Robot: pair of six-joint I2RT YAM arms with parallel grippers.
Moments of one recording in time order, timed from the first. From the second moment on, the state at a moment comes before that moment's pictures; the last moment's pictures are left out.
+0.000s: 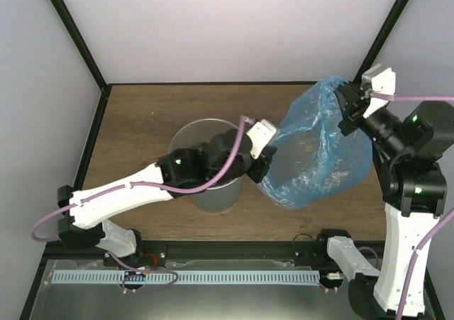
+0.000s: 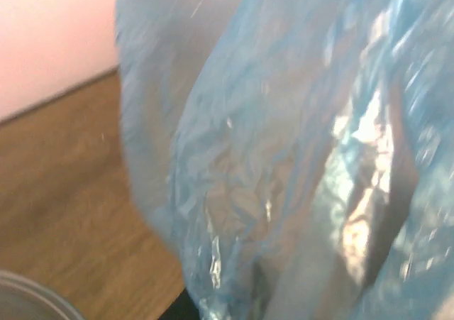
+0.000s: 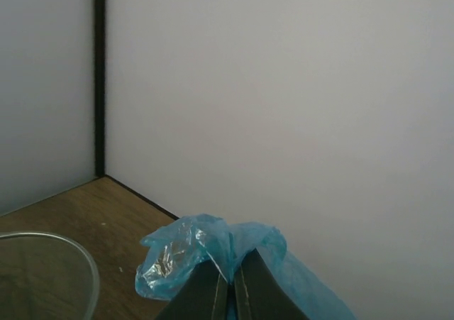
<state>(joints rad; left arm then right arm) -1.26 1.49 1.59 -0.58 -0.27 -0.29 -0.07 0.87 1.56 -0.63 -0.58 -0.18</state>
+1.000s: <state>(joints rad) -1.26 1.42 2.26 -0.80 -0.52 -0.20 0.13 1.41 2.15 -0.54 -1.08 0.03</state>
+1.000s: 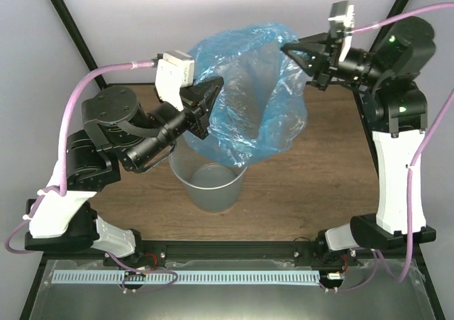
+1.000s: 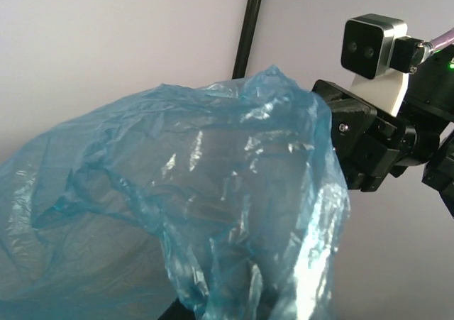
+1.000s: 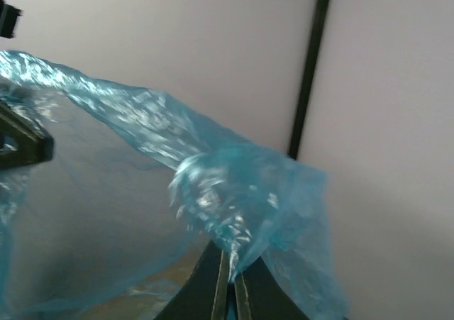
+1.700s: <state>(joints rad) -1.26 1.32 2.21 -0.90 -0.53 -0.23 0.45 1.46 2.11 -0.63 -1.04 -0.09</state>
